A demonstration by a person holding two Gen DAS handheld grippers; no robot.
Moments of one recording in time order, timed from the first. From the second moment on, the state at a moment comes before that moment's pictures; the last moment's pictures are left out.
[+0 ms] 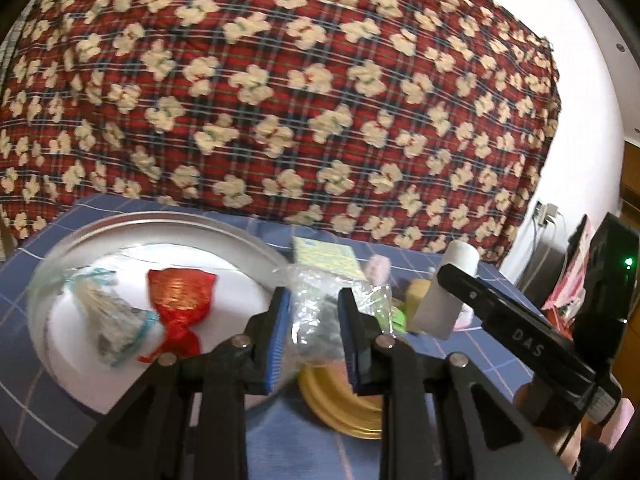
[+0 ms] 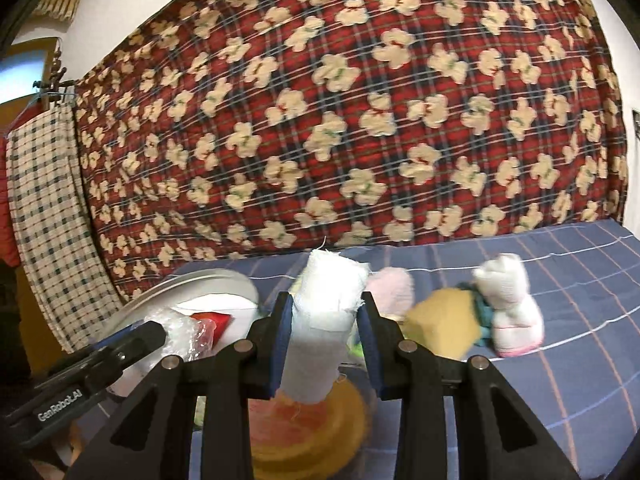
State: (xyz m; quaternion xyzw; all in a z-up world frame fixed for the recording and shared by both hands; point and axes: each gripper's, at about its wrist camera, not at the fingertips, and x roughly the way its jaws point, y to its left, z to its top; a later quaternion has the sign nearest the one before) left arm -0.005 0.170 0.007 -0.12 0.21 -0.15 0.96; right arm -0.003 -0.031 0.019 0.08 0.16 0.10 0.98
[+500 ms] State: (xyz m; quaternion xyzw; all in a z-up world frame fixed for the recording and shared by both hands) left arm 0.003 0.256 -0.001 -0.17 0.20 -0.06 0.96; right arm 0.020 0.049 0.021 0.05 0.17 0.16 0.97
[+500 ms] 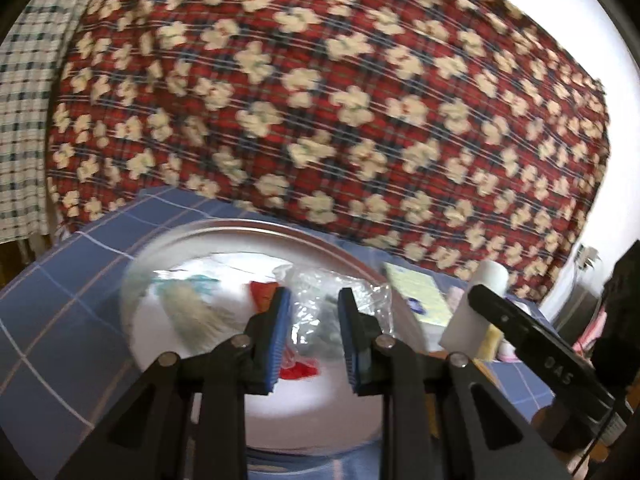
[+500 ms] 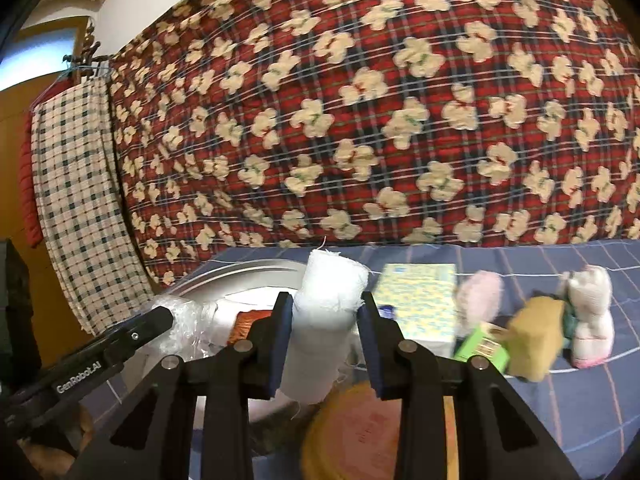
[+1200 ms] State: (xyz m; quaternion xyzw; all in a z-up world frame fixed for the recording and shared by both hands) left arm 0.054 0.281 0.005 -0.12 0.22 0.05 0.97; right arm 0.068 0.102 0.003 0.05 0.21 0.17 0.96
